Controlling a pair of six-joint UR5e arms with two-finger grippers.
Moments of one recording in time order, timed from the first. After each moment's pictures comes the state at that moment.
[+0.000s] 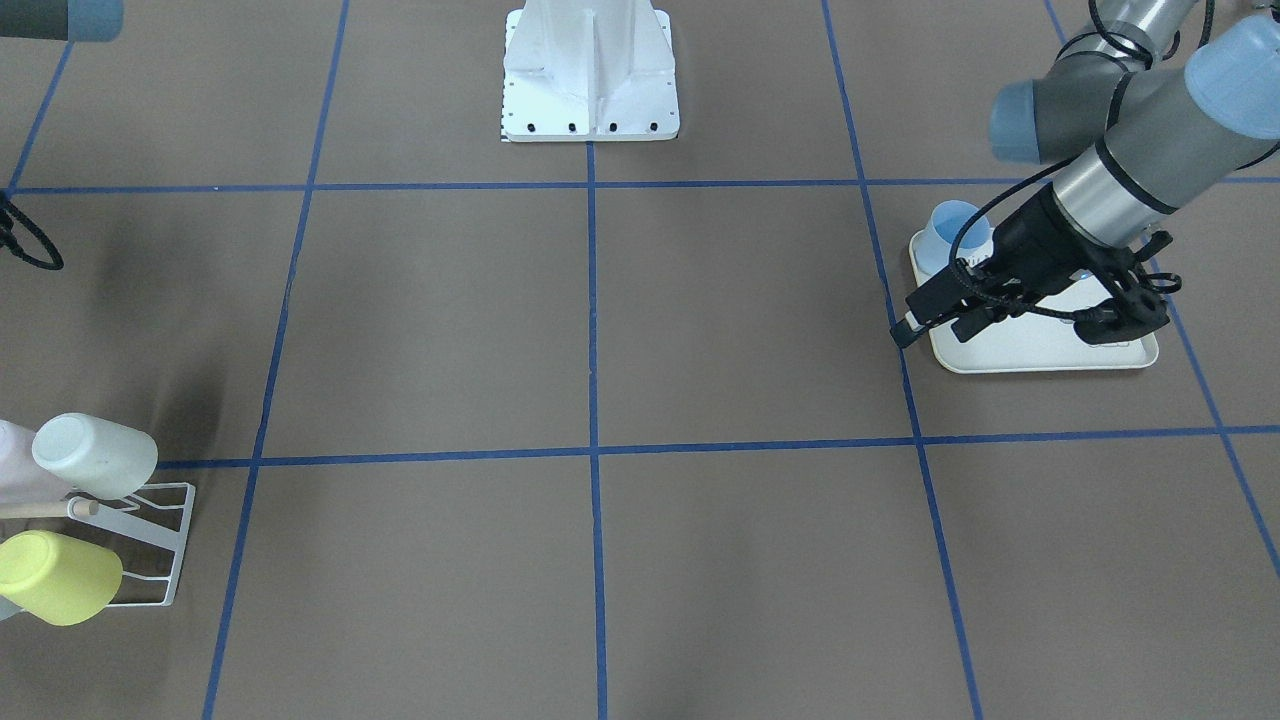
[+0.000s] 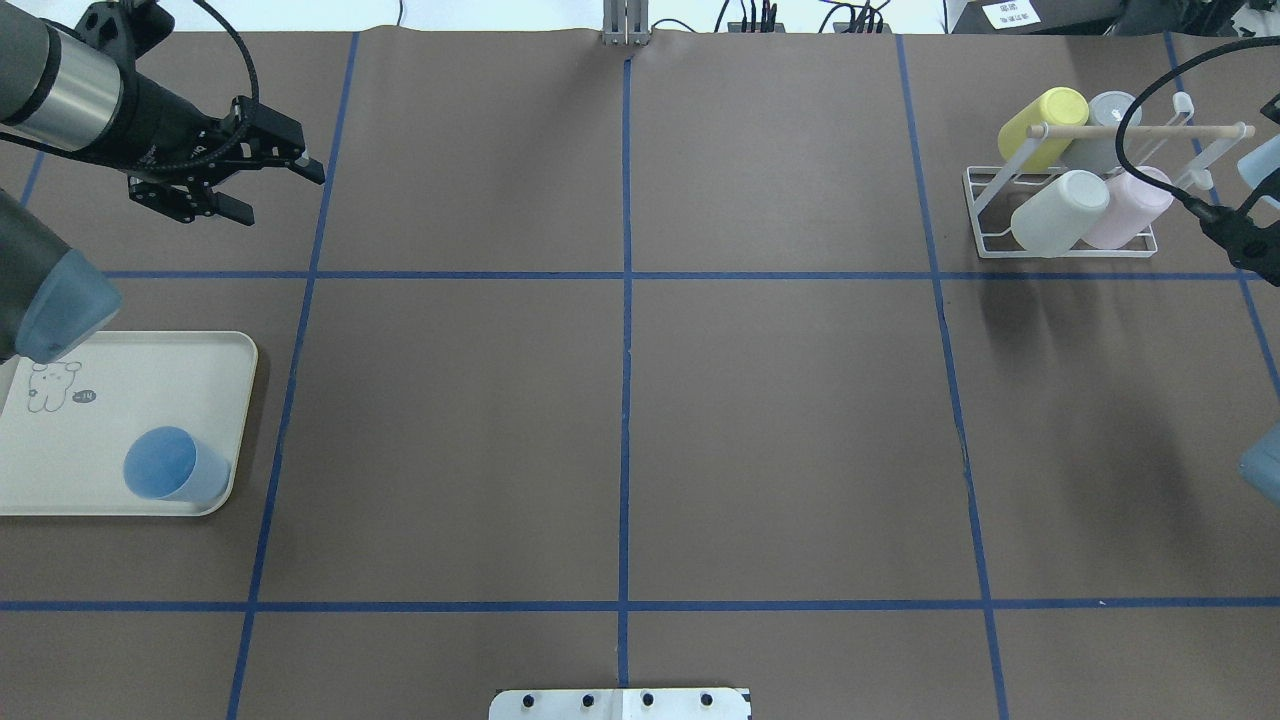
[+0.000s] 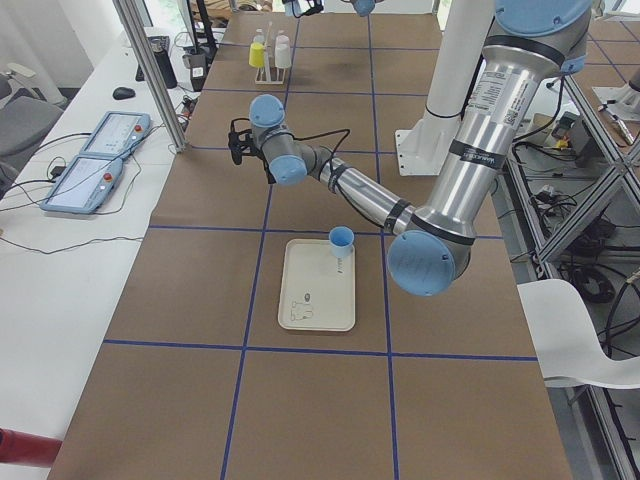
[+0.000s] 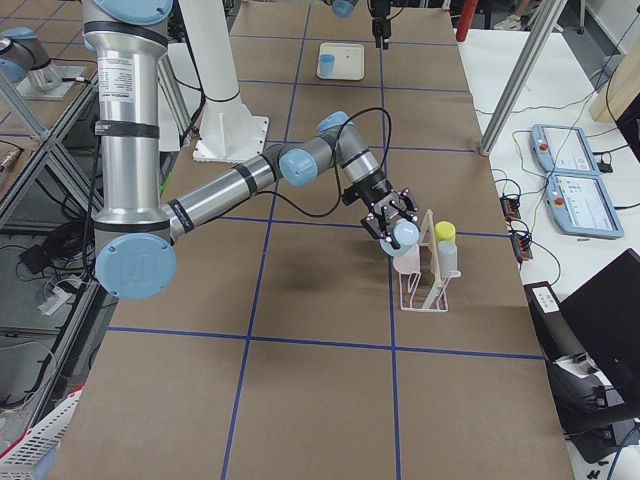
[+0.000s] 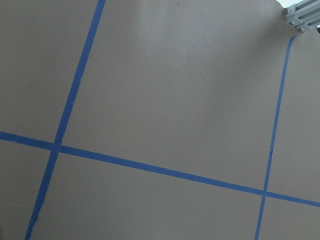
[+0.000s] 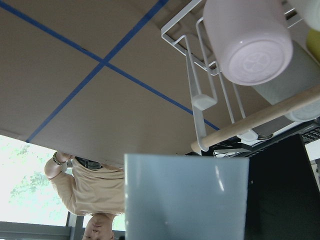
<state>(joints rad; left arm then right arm) -1.04 -1.93 -1.72 -2.11 -2.35 -1.35 0.98 -1.58 2.04 -1.53 1.17 -1.55</state>
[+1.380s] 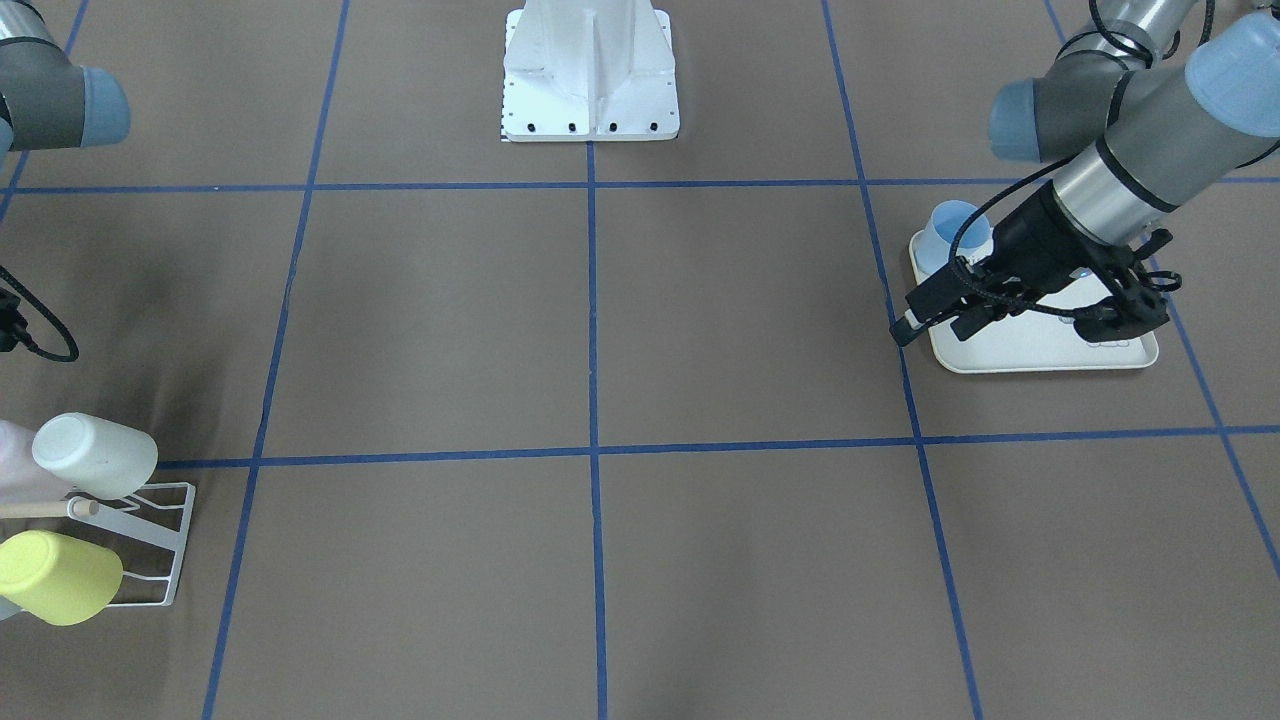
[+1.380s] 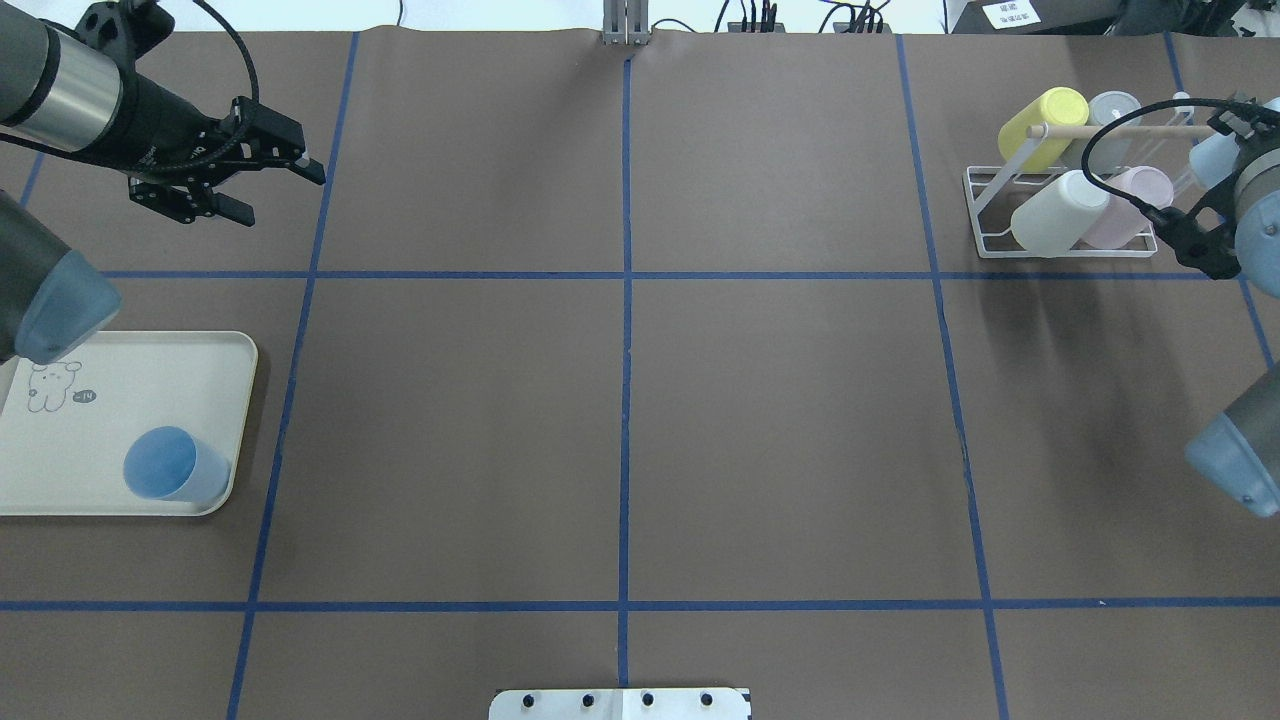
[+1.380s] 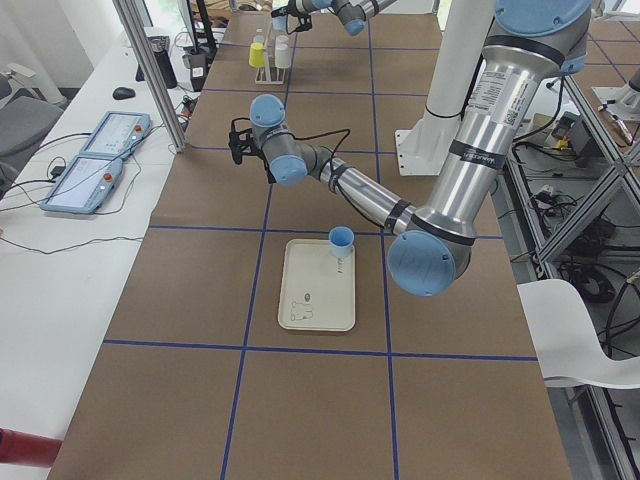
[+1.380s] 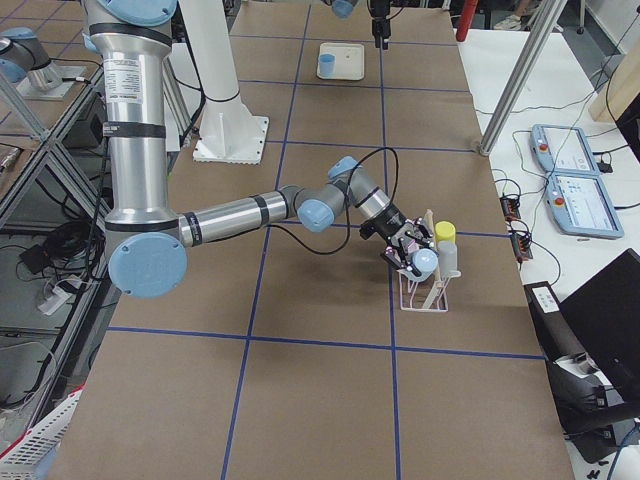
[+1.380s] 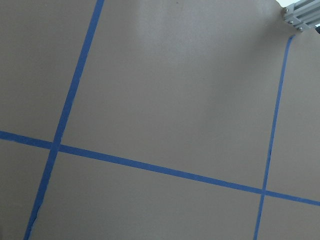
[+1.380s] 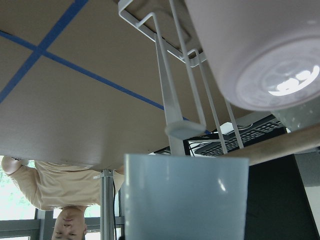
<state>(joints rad) -1.04 -1.93 -1.72 -2.12 -2.35 -1.35 0.94 -1.56 1.76 -1.15 1.07 -1.54</state>
